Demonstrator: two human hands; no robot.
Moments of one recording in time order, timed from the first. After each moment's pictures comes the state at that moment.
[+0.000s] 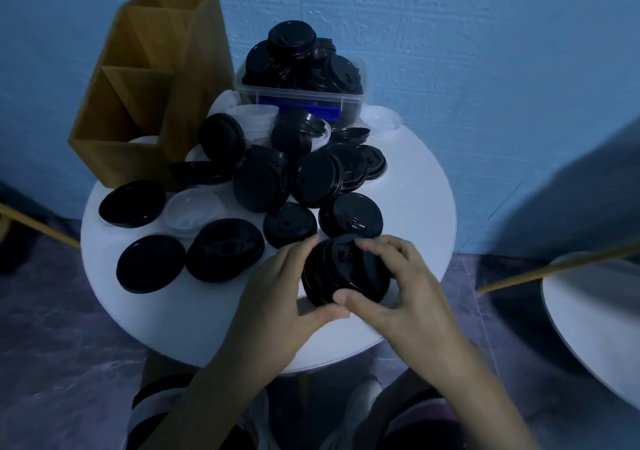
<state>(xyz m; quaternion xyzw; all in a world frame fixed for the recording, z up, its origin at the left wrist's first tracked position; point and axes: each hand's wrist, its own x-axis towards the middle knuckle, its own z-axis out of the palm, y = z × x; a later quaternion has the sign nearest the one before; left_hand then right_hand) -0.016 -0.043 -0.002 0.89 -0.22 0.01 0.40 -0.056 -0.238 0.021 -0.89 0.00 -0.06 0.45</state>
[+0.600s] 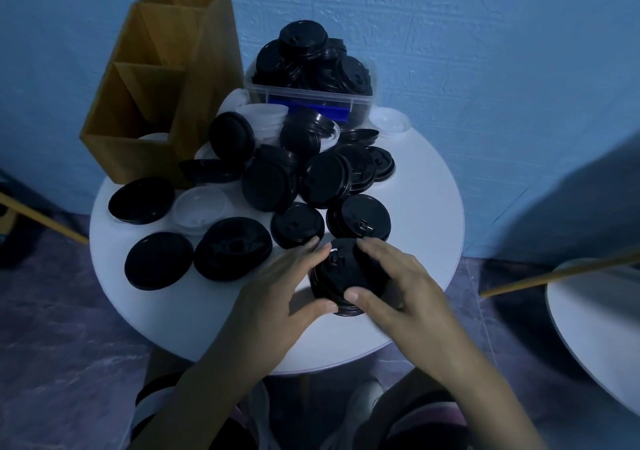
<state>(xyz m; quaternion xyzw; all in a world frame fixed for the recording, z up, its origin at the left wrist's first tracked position) -0.009 -0.025 -0.006 0.88 -0.24 0.01 0.40 -0.048 -0.239 0.016 -0.91 -0.03 -0.03 0.41</state>
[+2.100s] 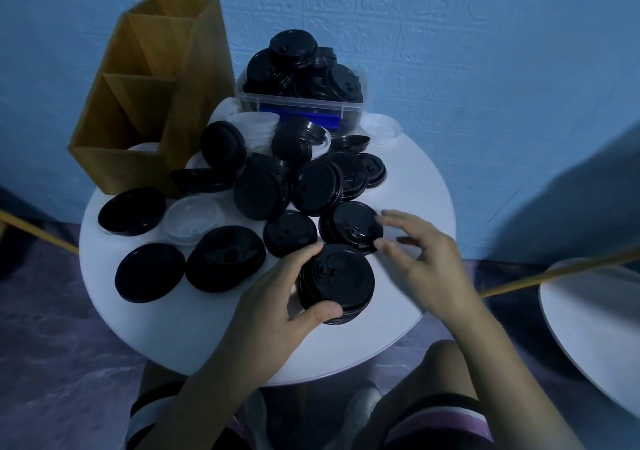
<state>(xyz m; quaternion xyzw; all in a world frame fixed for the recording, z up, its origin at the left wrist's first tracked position) -0.012 -0.036 0.004 0.85 -0.20 -0.03 0.48 0.002 -0.284 0.015 -0.90 -0.01 -0.13 0.42</state>
